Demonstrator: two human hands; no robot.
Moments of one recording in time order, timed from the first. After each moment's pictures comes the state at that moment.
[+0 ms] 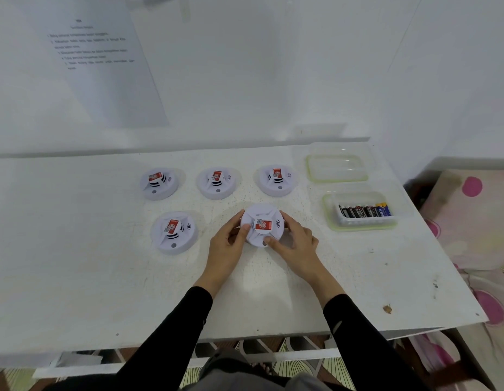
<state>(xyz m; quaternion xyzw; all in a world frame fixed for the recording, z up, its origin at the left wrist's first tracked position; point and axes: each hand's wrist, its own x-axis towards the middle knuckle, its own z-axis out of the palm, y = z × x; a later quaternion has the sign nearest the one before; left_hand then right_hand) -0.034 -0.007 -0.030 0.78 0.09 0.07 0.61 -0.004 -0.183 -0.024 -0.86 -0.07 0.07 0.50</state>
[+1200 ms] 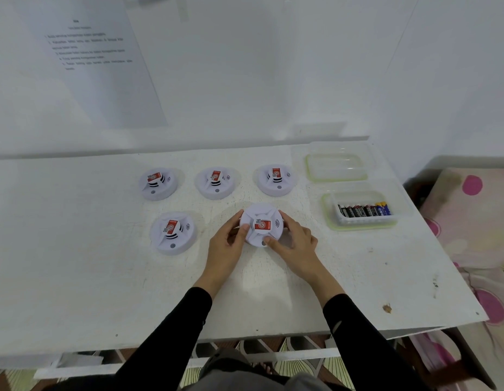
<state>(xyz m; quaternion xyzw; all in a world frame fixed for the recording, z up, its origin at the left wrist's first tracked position) -0.035 -0.009 -0.027 0.79 0.09 0.08 0.60 -0.004 -0.184 -0.023 -0.86 -0.07 0.08 0.49</state>
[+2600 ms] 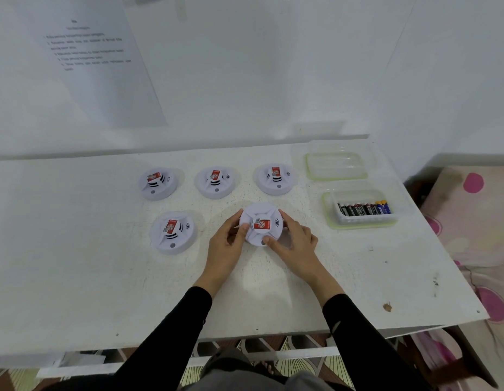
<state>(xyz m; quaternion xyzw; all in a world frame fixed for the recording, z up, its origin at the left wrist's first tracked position) -0.035 -0.010 -0.027 0.79 0.10 0.08 0.60 -0.006 -0.184 -0.025 -0.87 -0.09 0.06 0.48</state>
